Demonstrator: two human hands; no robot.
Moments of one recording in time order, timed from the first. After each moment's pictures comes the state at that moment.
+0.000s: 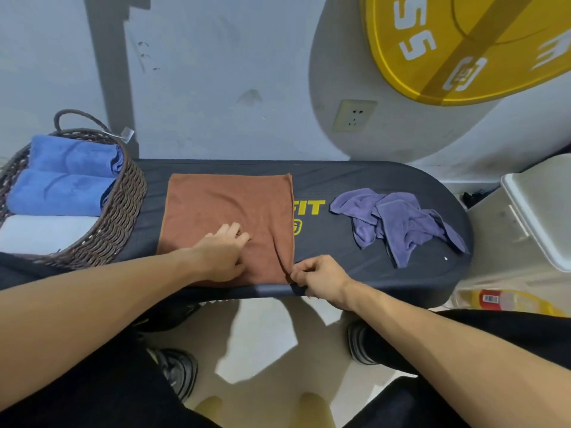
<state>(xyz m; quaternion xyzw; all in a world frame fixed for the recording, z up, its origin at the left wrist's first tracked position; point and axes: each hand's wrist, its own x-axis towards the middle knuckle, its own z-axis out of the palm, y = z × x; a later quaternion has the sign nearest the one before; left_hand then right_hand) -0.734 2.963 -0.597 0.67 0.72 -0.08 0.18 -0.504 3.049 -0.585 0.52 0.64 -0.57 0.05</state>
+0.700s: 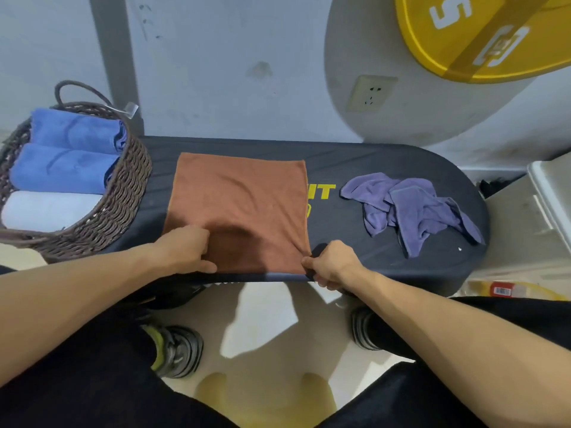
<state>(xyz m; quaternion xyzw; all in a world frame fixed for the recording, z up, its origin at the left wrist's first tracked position) -0.781 2.916 -0.601 0.57 0.77 -0.11 0.26 -0.512 3.058 -0.583 0.59 0.68 -0.39 0.18</state>
